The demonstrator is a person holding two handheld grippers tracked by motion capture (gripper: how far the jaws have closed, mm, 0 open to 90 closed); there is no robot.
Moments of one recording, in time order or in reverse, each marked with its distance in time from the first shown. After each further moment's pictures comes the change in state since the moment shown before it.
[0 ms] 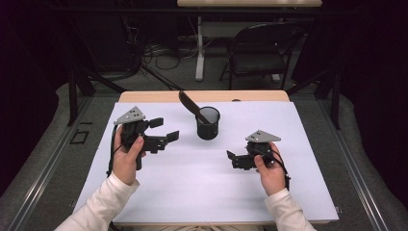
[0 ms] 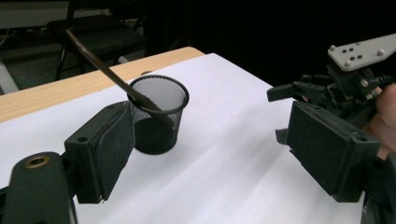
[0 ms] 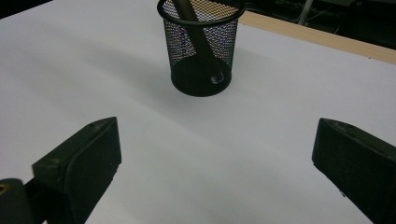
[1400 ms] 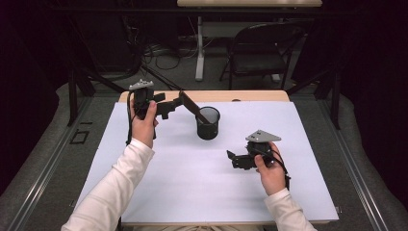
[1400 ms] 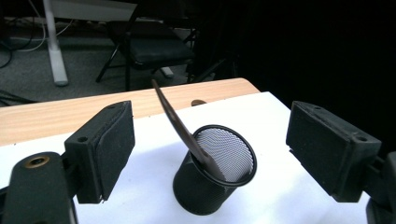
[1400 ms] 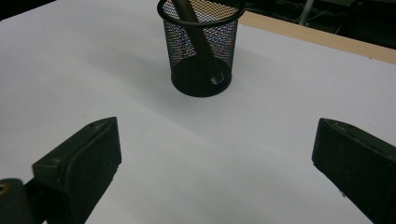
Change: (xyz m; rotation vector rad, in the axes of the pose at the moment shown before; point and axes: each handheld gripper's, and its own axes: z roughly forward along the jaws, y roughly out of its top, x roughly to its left) left arm 0.054 0.049 0.063 -0.057 0.170 -0.177; right arm -0.001 0.000 0.000 -0.002 0.003 0.003
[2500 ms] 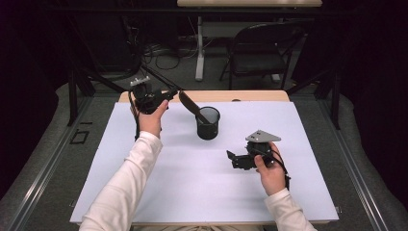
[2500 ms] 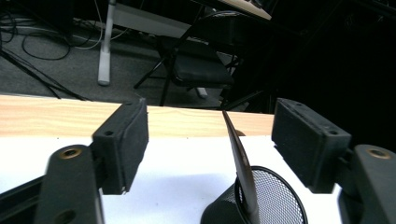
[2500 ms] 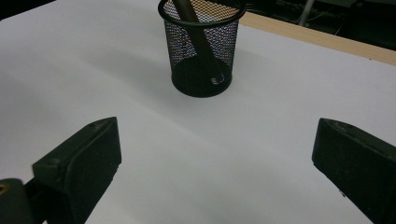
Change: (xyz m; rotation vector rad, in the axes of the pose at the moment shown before) left arm 0.026 0.001 0.028 -0.104 0.191 -0.189; right arm 0.000 0.000 0.000 -0.001 0.000 -0.004
